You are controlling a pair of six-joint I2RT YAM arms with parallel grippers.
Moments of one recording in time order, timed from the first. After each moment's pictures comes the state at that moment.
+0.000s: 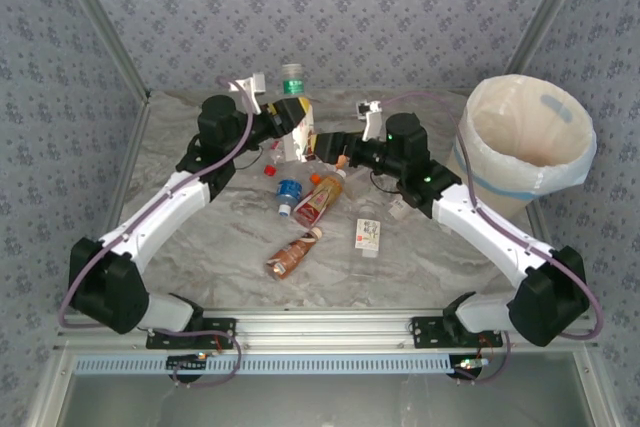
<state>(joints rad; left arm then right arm) -0.46 1.40 1.14 0.21 0.40 -0.78 0.59 1.32 1.08 0.04 -0.38 0.59</state>
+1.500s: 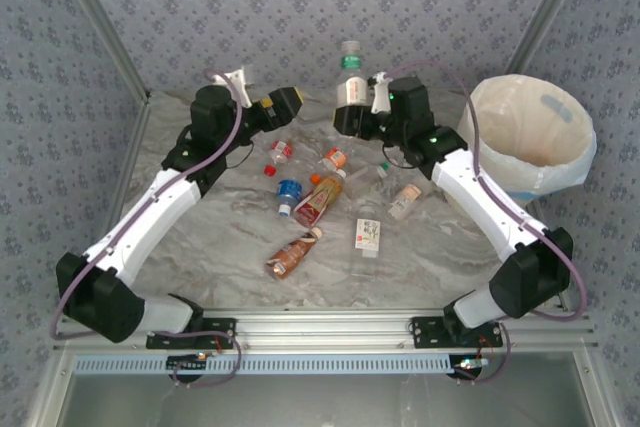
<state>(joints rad) -0.47 1.32 1.26 -0.12 0.15 -0.67 0.45 1.47 1.42 -0.39 -0.25 0.44</state>
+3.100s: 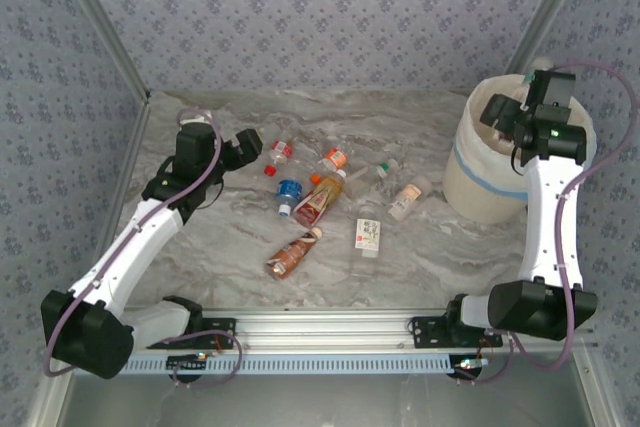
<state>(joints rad) -0.35 1.14 0.99 -0.37 -0.07 -0.64 -0.21 1.32 1.56 -0.92 0.11 0.25</state>
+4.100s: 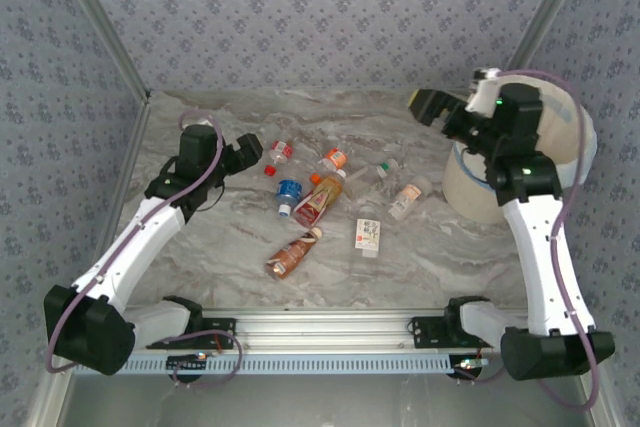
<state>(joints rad) -0.35 1.16 0.98 -0.40 -0.06 -0.67 0.13 1.13 1.37 -0.56 -0.38 0.53</state>
